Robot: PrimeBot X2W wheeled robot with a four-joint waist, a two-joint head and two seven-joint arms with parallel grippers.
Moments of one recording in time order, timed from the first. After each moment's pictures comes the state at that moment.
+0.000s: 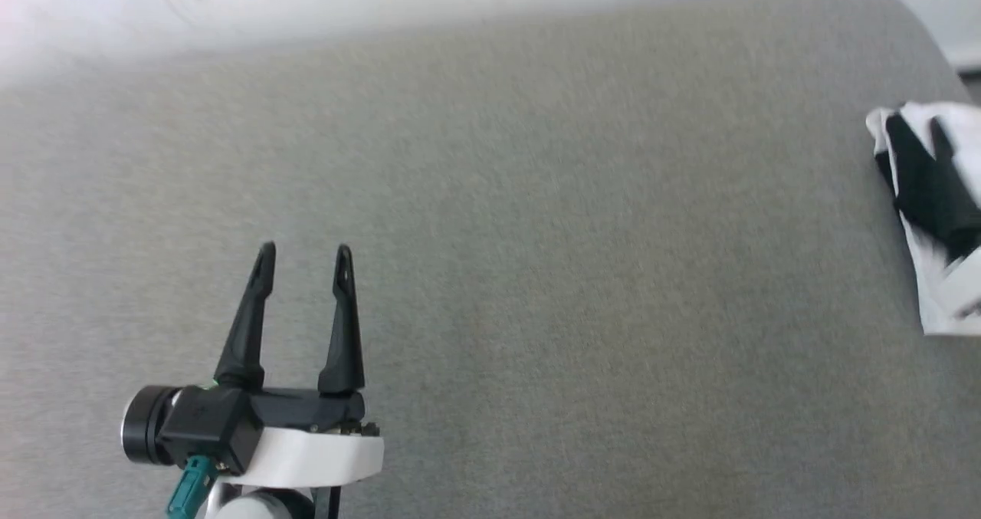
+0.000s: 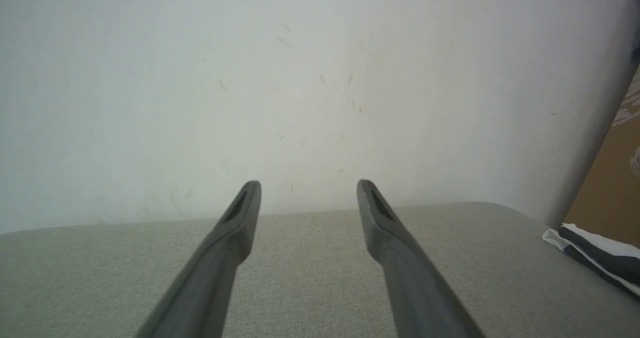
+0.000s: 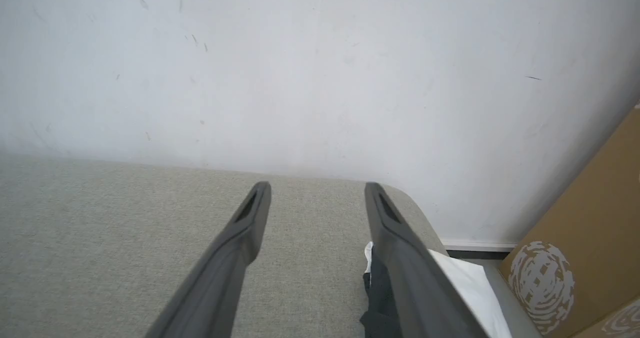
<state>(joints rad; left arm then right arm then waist) -0.02 0.24 -0.29 -0.27 -0.25 0.26 -0.25 -0.38 -0.49 -0.01 0.21 0.39 0.13 -0.01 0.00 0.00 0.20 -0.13</state>
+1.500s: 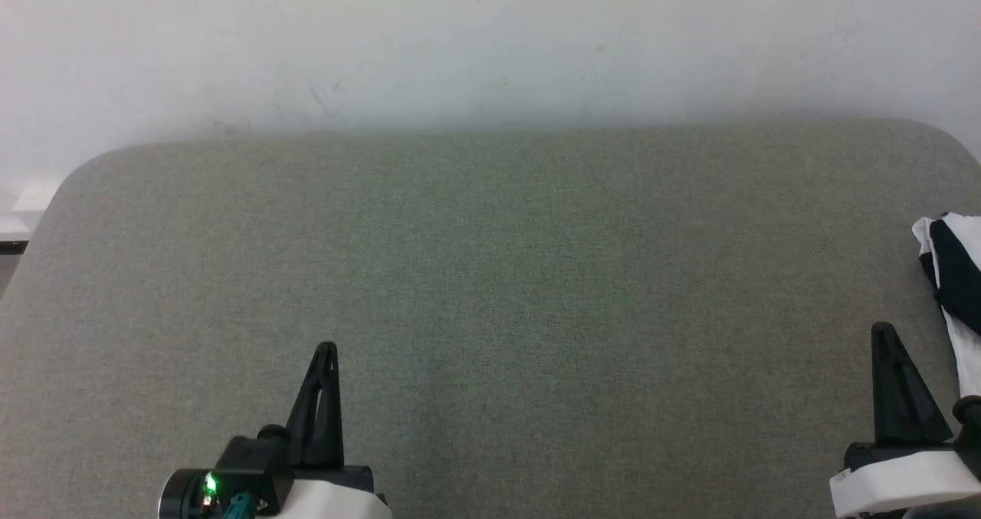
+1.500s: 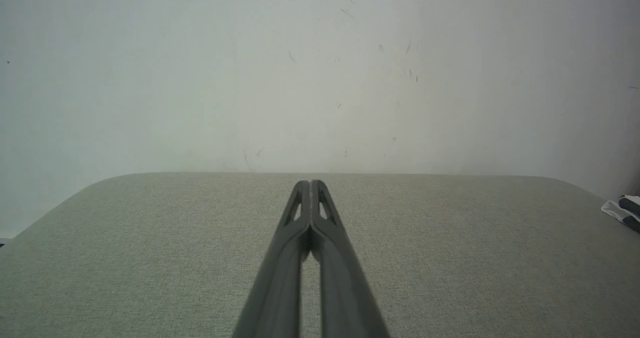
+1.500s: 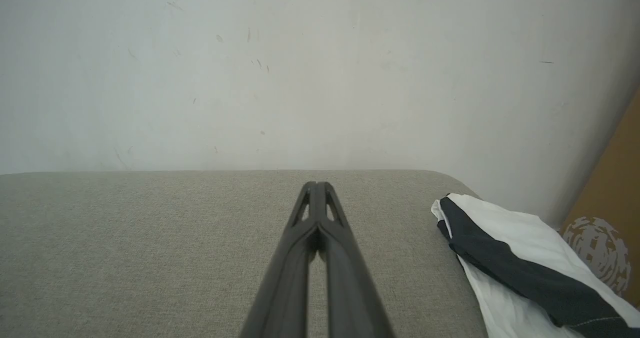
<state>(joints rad) 0.10 0.16 -0.25 -0.06 -0.21 0.20 -0.26 0.11 -0.06 -0.18 -0.03 0.07 0.13 -0.20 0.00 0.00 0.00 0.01</state>
